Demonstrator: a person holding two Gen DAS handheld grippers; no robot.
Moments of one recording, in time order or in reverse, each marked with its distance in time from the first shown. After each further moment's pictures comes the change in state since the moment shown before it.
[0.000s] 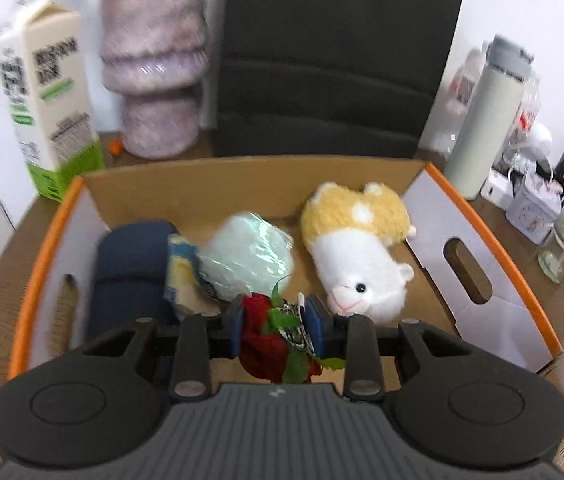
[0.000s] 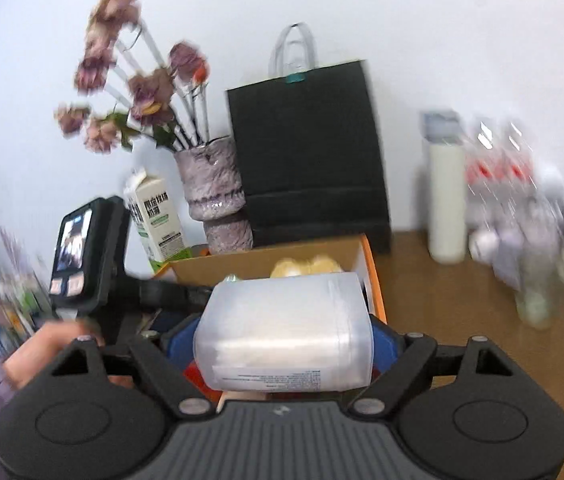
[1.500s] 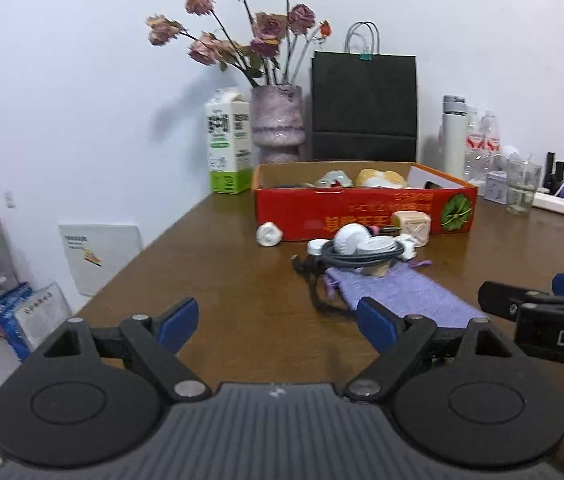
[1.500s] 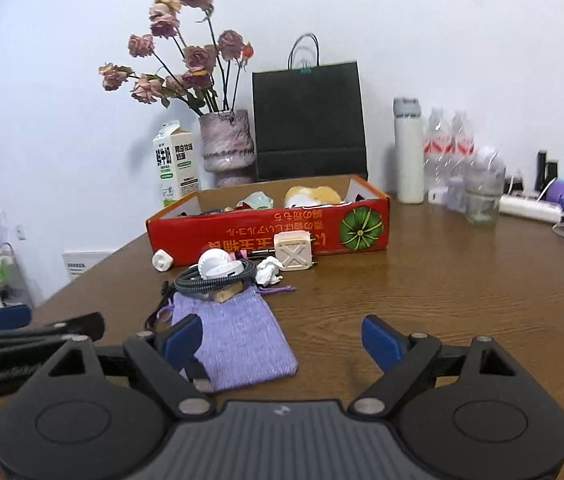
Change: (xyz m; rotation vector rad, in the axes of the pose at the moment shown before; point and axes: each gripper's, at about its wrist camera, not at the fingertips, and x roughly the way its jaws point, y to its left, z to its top) left arm -0.243 0.010 -0.308 0.009 -0.443 0.242; right arm -0.123 0.103 -0.207 -0.016 -0.116 -0.151
